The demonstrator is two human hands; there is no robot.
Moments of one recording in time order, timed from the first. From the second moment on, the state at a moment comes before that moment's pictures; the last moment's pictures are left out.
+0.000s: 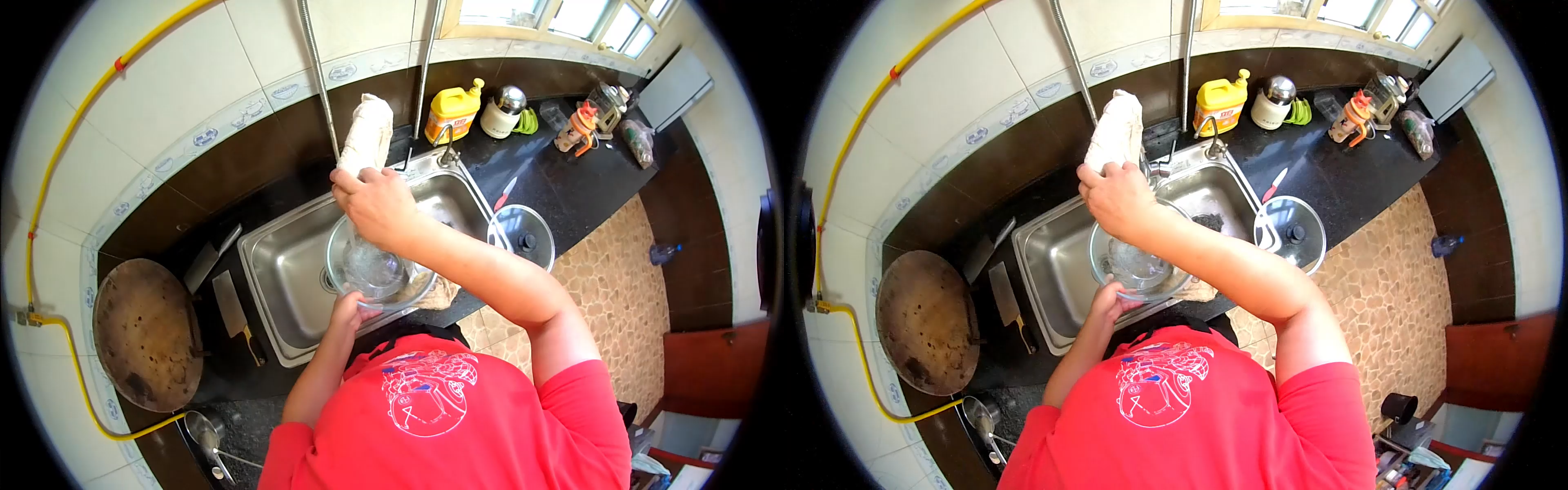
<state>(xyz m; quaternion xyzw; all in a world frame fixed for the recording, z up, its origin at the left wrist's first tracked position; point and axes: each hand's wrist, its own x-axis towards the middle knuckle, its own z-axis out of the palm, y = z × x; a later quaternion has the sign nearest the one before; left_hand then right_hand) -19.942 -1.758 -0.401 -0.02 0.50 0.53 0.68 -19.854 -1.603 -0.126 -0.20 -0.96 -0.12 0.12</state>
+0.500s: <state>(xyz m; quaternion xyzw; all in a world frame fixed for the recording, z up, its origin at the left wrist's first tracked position) -19.910 -1.747 -0.403 -0.02 0.55 0.52 0.66 -19.792 -1.583 -0.128 -0.19 -0.95 -0.12 0.19</state>
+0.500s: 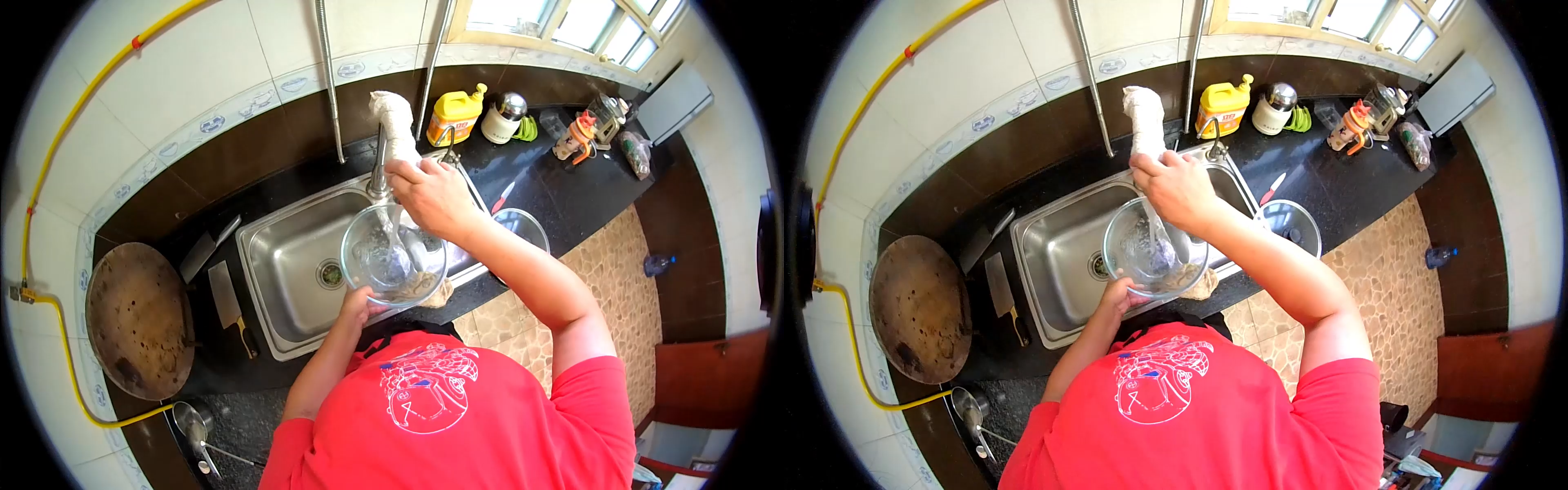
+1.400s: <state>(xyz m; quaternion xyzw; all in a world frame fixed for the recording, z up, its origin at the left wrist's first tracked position) -19.898 -1.750 -0.420 -0.09 0.58 0.44 0.68 -19.615 -1.677 -0.413 -0.63 -0.73 0.20 -0.15</state>
